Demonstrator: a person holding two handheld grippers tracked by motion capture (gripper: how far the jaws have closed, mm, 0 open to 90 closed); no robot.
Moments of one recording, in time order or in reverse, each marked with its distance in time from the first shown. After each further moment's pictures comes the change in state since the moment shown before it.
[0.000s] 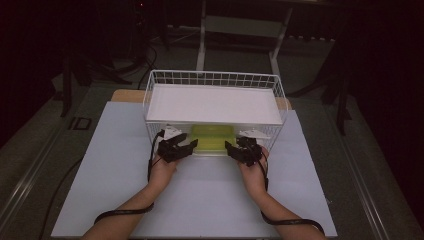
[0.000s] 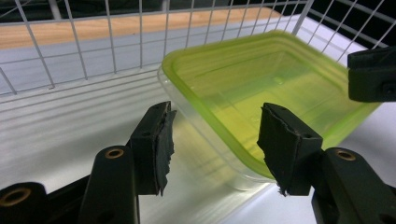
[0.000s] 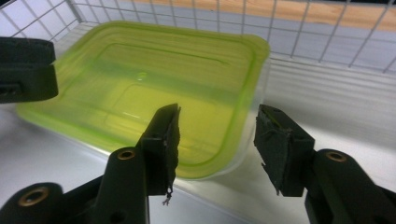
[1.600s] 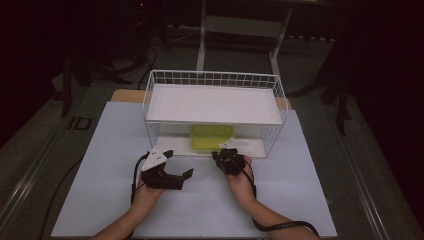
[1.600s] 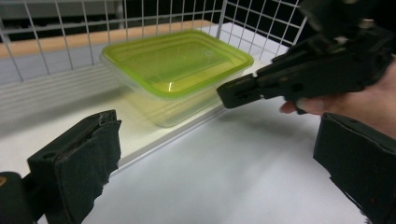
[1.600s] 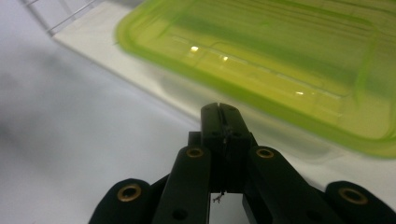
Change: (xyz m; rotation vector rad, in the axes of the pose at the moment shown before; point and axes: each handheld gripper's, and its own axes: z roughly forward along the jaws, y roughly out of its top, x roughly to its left) left arm -0.026 -0.035 -0.080 -0.084 -0.155 0.107; right arm 0.046 -0.019 0.015 0.086 0.124 -0.128
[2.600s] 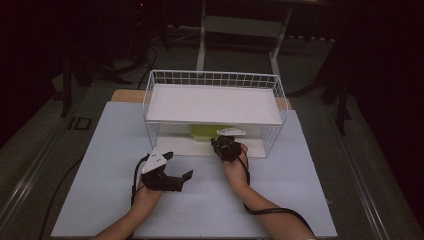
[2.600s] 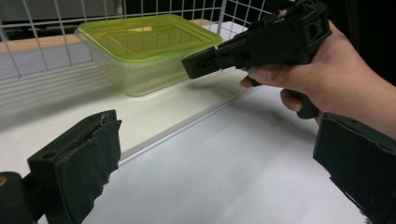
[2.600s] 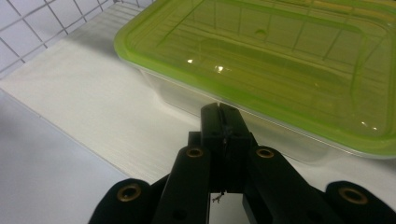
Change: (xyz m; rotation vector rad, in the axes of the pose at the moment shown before) left arm 0.002 -0.008 0.002 -0.004 -0.008 -0.005; right arm -0.015 0.024 0.032 -0.045 -0.054 0.030
